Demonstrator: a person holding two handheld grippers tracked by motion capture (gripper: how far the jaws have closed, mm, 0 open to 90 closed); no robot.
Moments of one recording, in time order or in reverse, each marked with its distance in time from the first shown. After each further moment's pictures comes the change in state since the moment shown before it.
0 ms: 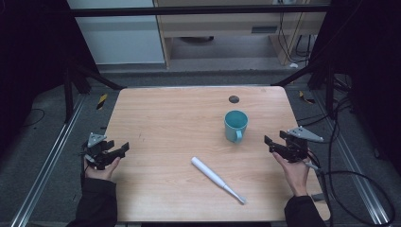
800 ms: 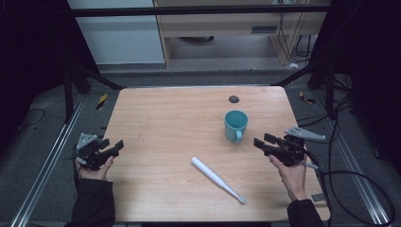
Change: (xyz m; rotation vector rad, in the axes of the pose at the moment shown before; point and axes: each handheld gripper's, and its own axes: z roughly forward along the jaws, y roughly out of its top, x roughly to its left) left arm 0.010 0.005 -0.020 -0.077 0.023 -0.049; right arm 0.036 0.026 -0.028 -0.029 0.254 0.059
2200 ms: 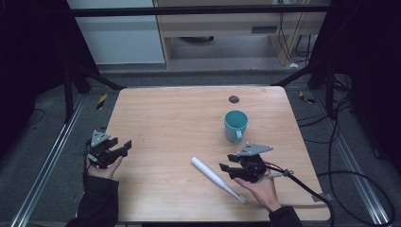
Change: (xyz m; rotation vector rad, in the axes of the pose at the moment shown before) left arm -0.023 0.001 0.016 0.060 -0.023 0.108; right arm 0.082 -0.042 0.058 0.273 0.164 -0.232
